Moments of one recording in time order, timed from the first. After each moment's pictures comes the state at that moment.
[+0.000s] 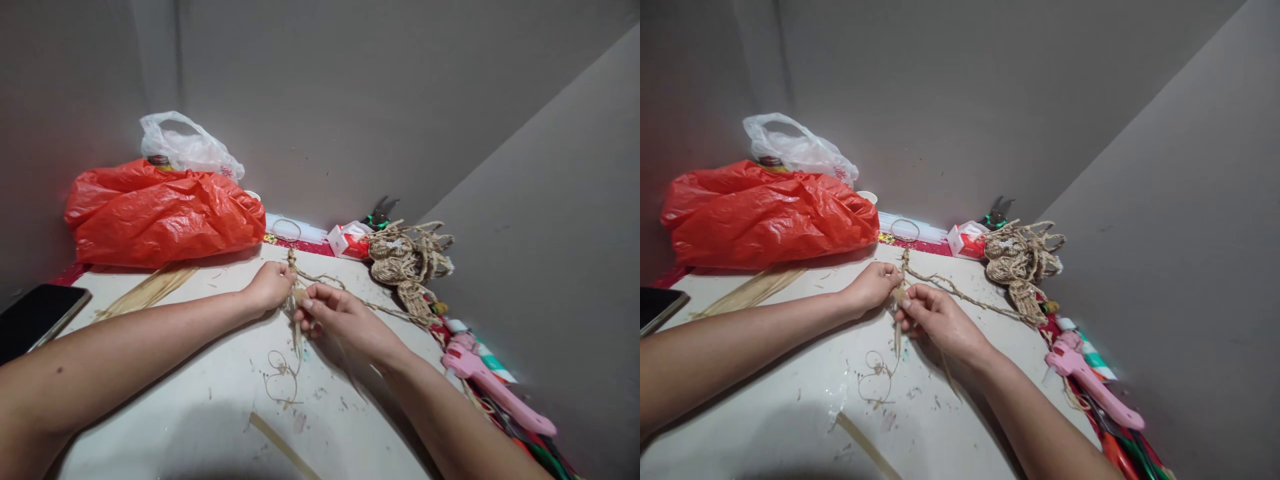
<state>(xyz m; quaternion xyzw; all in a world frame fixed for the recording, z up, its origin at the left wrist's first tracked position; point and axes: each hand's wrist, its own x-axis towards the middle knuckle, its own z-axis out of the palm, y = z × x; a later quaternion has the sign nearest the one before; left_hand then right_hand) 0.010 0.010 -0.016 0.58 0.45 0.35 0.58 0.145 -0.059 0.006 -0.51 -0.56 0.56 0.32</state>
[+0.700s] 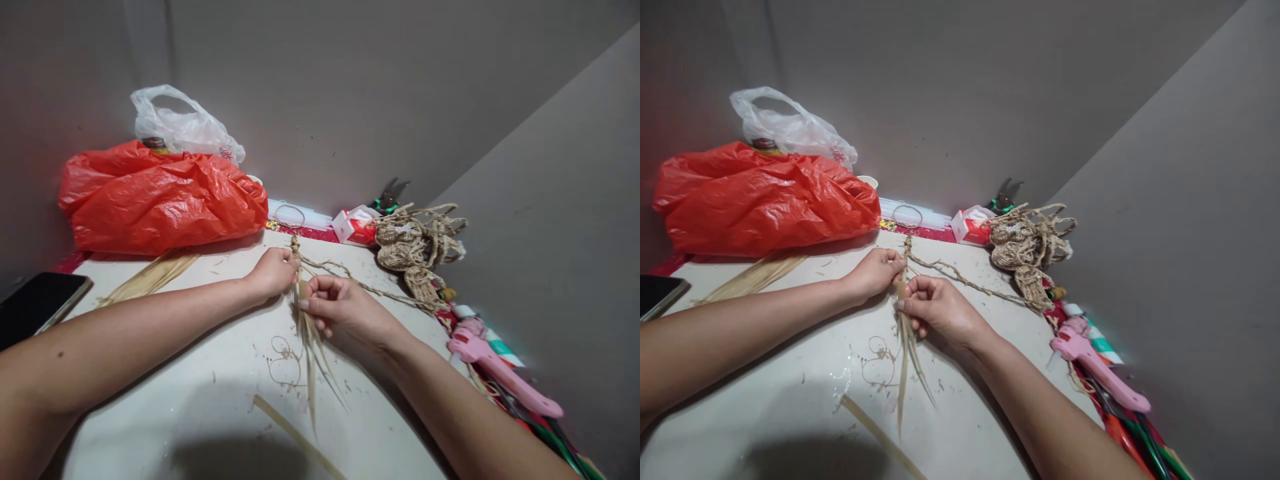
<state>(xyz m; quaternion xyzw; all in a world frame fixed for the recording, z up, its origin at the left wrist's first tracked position) 0.010 0.009 -0.016 0.61 0.45 0.35 0.55 0.139 -0.060 0.007 -0.53 -0.50 0.61 0.32</state>
